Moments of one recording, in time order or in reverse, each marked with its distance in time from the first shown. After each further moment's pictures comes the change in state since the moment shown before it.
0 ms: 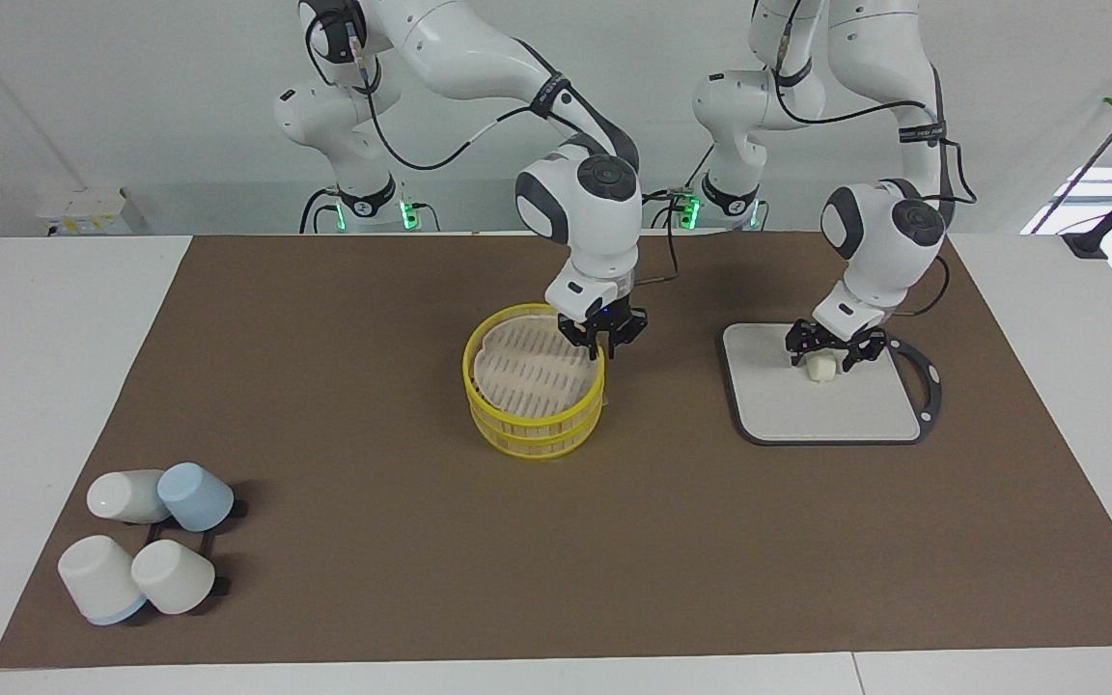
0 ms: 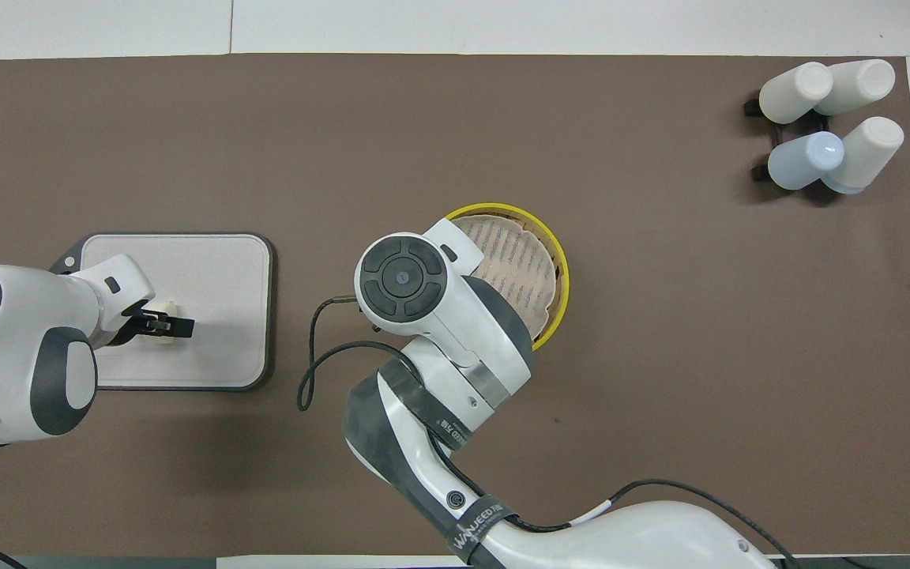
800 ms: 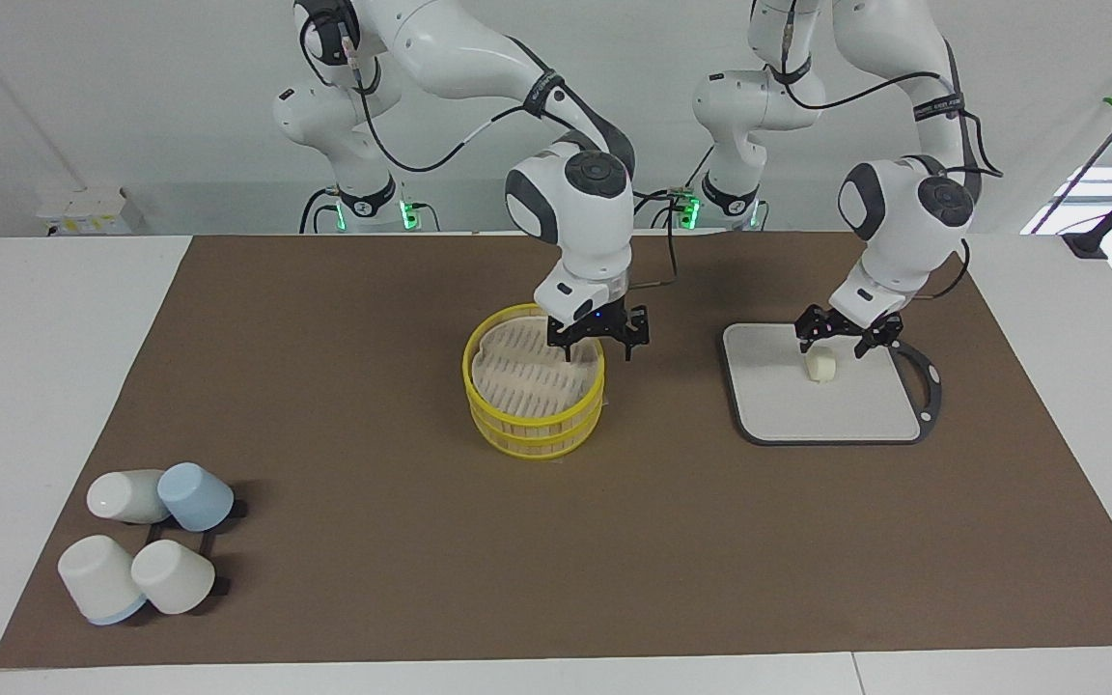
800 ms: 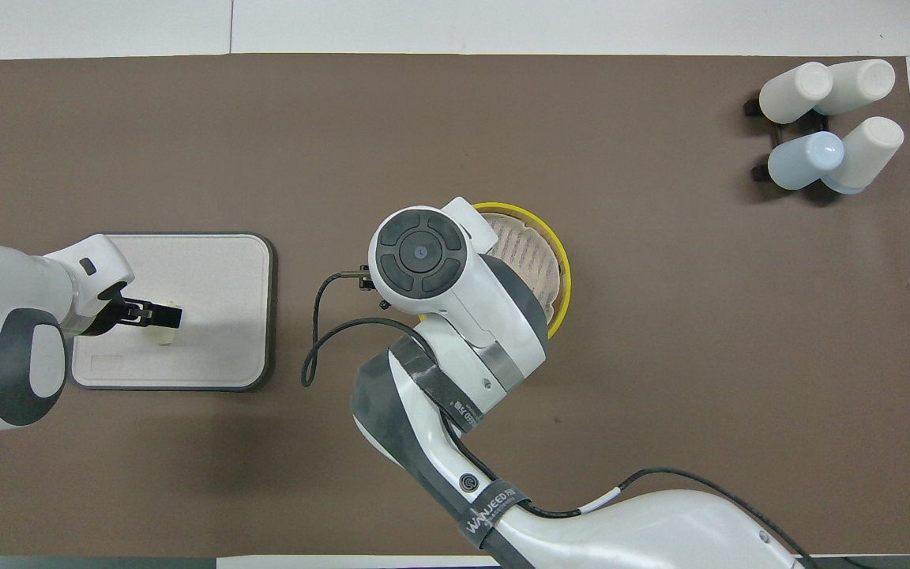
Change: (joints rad) left arm -0.003 -0.028 0.000 0.086 0.000 -0.136 -0.011; right arm -0.033 0.005 0.002 0.039 0.000 -0.004 0.016
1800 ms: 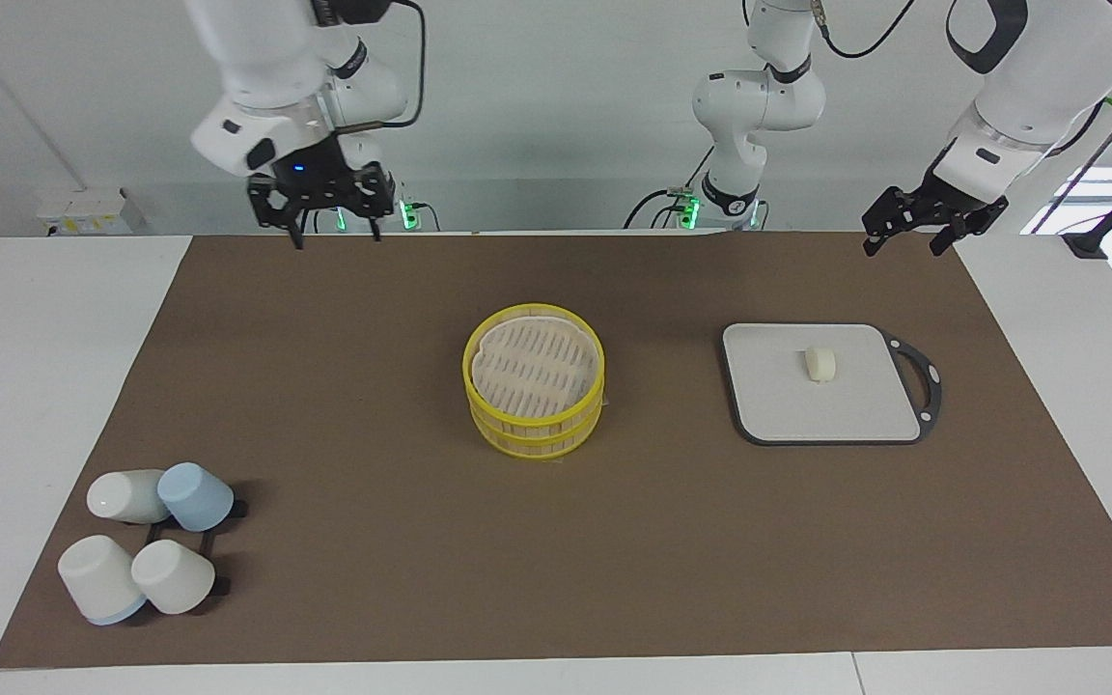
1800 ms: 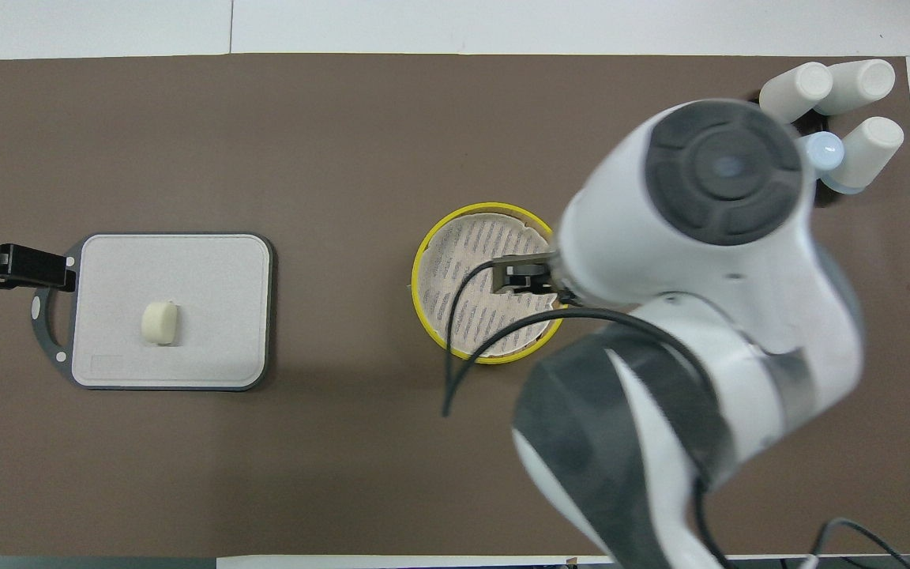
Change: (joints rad) left arm -0.016 -0.128 -0.004 0.479 -0.002 -0.631 -0.220; right arm -0.136 -0.270 0.008 0.014 -0.013 -0.380 -0.153
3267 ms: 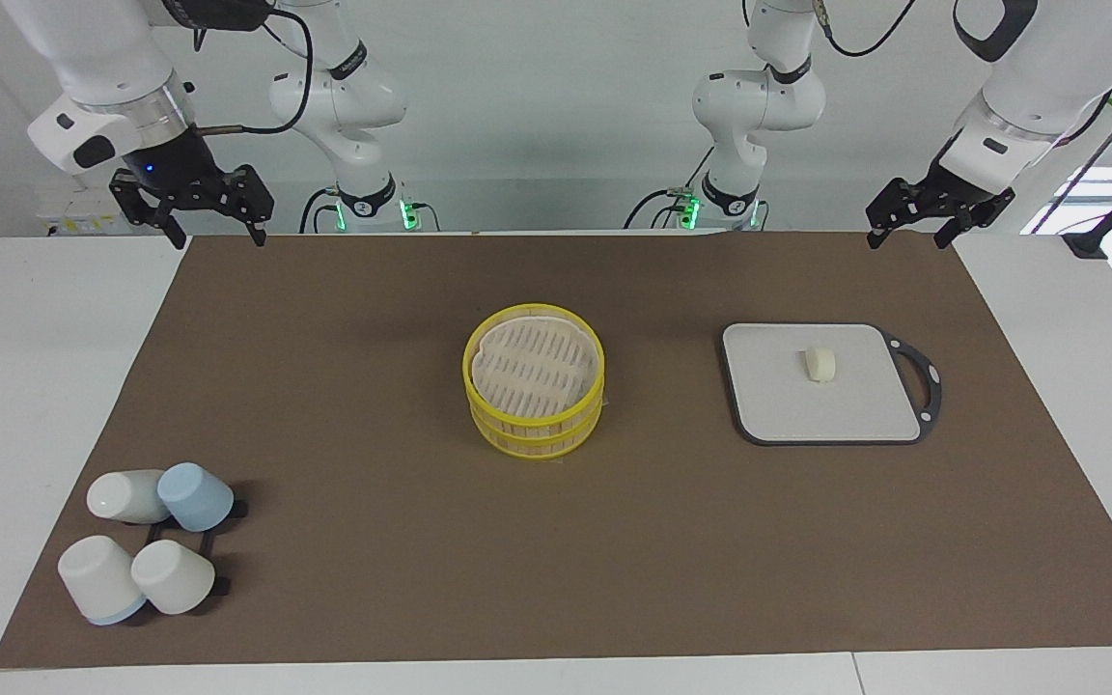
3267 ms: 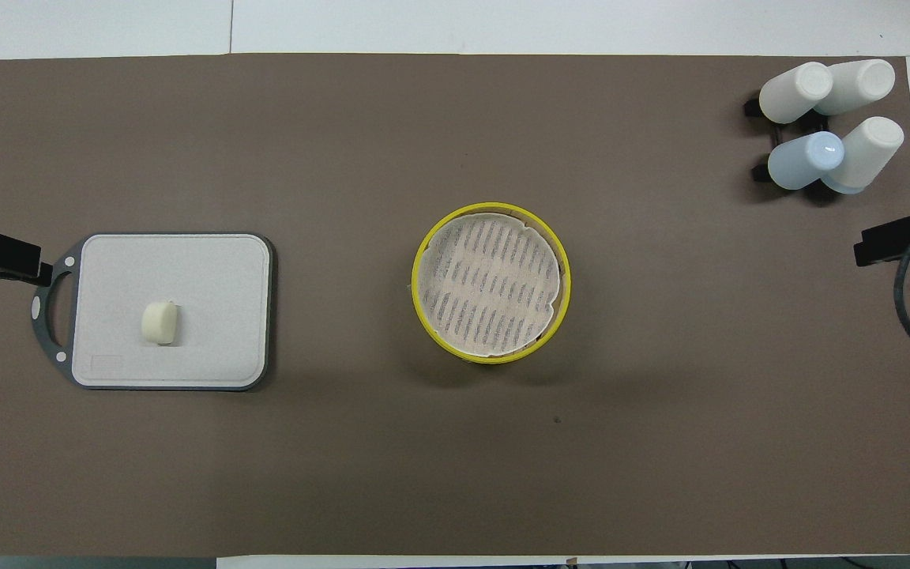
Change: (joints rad) left arm -0.001 0.089 -0.005 0.246 0.000 -0.215 0.000; right arm -0.528 -0.230 -0.038 -0.026 -0.048 -0.228 -0.623
